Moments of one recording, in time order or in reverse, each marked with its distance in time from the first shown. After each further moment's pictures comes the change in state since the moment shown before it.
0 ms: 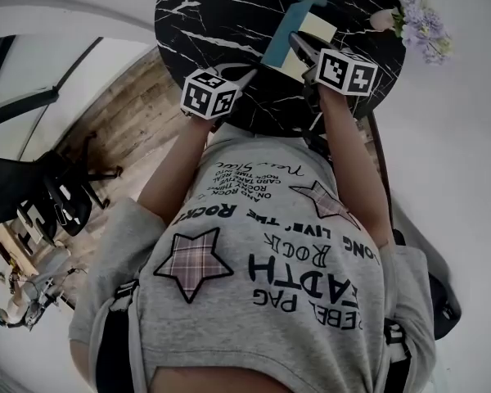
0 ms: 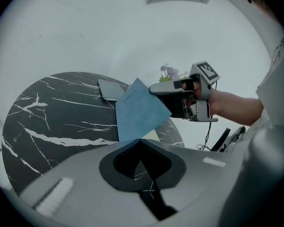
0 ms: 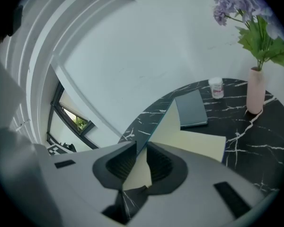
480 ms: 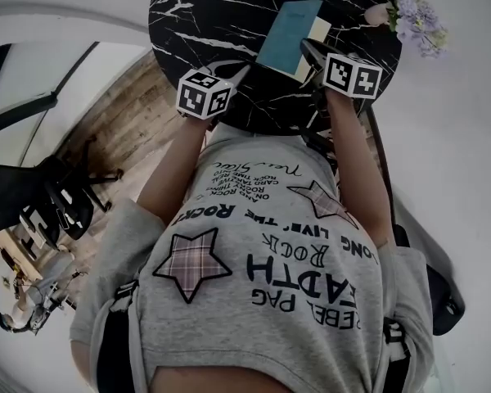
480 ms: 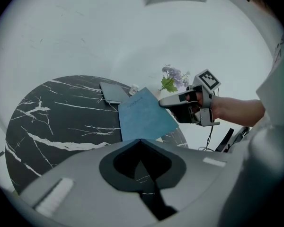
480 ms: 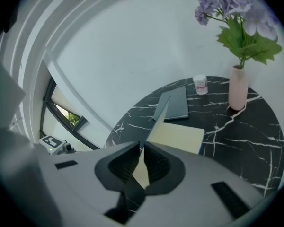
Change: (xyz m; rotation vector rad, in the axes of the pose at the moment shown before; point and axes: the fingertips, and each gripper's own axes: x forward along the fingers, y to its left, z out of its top) left arm -0.001 0.008 0.008 0.016 -0.021 0.039; right arm -0.024 -0.038 -0.017 -0.008 0.060 -0.095
